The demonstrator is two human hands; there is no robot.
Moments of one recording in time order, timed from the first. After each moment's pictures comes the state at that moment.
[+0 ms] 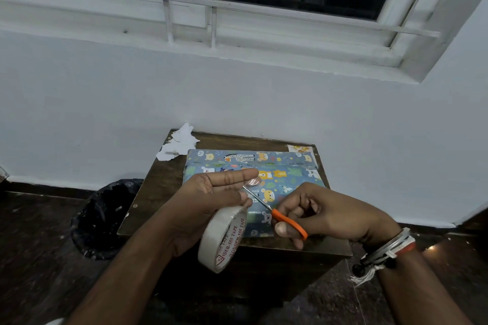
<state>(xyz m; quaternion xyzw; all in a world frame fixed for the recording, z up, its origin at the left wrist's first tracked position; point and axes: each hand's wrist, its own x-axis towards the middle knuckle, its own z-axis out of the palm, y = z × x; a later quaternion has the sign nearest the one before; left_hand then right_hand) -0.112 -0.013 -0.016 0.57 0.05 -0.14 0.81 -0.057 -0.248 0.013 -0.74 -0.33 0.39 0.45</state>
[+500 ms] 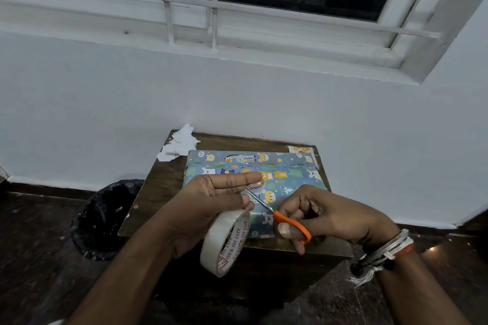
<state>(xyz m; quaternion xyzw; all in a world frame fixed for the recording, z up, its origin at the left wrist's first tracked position) -0.113 -0.014 -0.016 0.58 0.04 -0.15 0.80 -0.056 -0.247 0.013 -0.72 -0.35 0.39 0.45</state>
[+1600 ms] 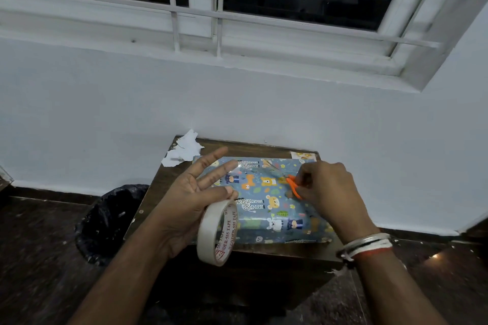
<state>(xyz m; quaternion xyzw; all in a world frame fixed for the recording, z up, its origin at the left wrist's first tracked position) -0.110 0.007 -0.020 0.55 0.03 -0.04 0.83 -0.026 -0.232 -0.009 -0.97 -0.12 -0.07 0.20</state>
